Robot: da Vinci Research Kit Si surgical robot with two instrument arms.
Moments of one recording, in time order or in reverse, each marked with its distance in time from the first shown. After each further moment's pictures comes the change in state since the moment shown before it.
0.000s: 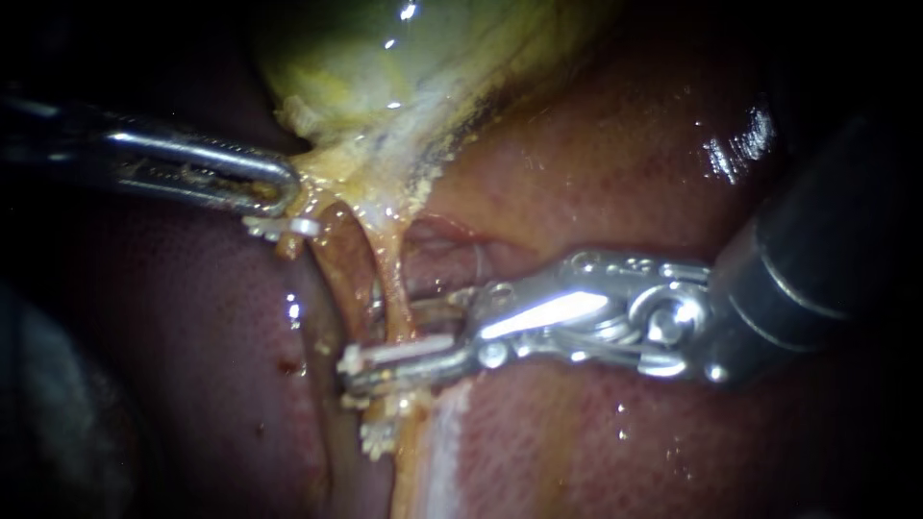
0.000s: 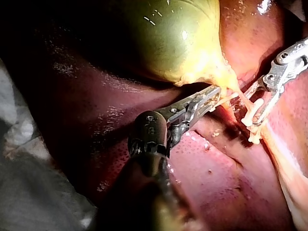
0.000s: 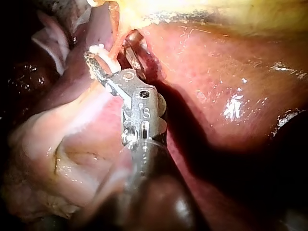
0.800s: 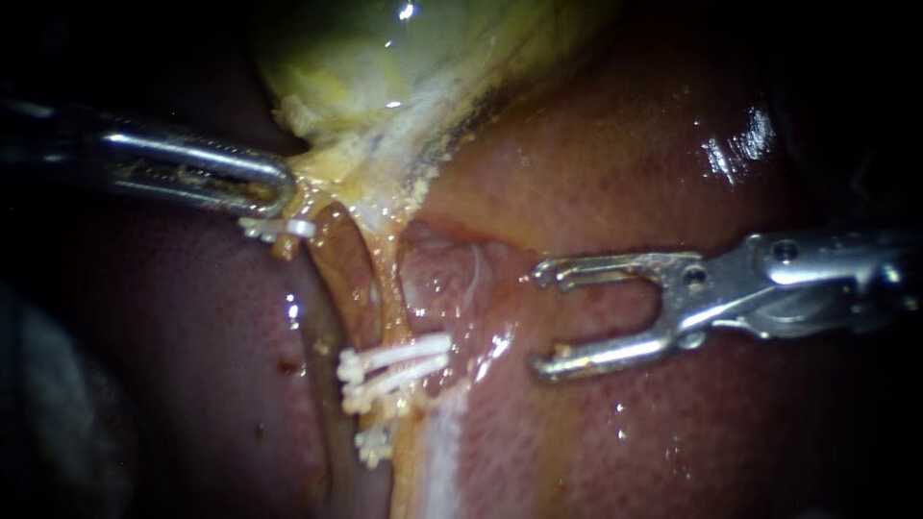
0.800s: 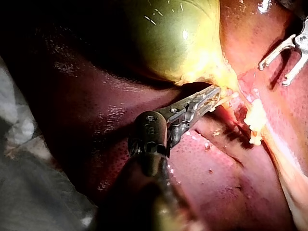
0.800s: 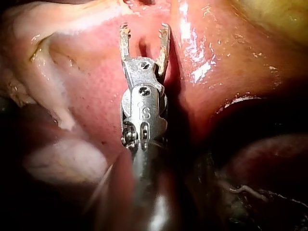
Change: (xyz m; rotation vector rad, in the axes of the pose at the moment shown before) right arm -0.002 0.000 -0.015 -0.050 -0.028 -0.330; left arm 0.000 0.000 0.000 -0.001 -0.001 0.001
